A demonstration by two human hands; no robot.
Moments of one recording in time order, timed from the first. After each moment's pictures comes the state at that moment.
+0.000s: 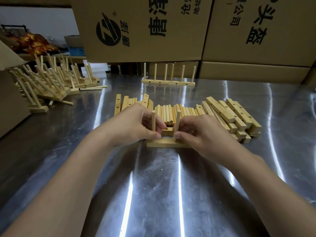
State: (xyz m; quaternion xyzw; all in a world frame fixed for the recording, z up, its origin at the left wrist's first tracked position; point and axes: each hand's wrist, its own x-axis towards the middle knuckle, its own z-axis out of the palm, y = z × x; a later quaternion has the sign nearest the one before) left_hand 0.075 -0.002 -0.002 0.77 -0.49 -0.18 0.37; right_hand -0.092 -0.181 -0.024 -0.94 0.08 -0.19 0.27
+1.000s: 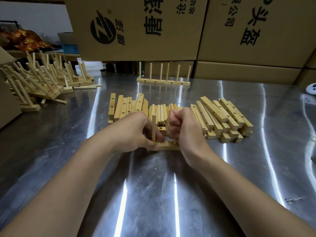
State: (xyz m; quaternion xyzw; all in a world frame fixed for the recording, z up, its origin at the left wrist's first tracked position) left_hand 0.077 -0.015 -0.022 0.79 -0.52 -0.17 0.27; right_hand -0.059 -0.142 -0.033 -0.69 0.12 -0.28 0.66
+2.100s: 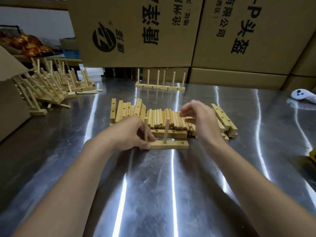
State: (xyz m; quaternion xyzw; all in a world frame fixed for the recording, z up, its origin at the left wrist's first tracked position) left_hand 0.077 -0.007 -0.017 0.80 -0.50 -0.17 0.28; right_hand -0.092 -0.184 -0.003 -0.73 0.19 -0.36 0.54
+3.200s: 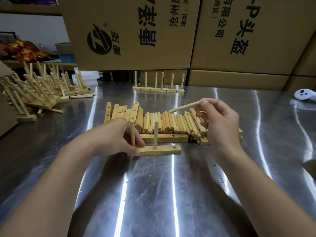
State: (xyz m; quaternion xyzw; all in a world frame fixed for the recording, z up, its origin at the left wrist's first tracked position) left_hand 0.087 0.009 -0.003 0.82 -0.48 -0.20 0.24; right_hand -0.101 -0.196 -0.006 -0.62 0.24 -0.49 0.57
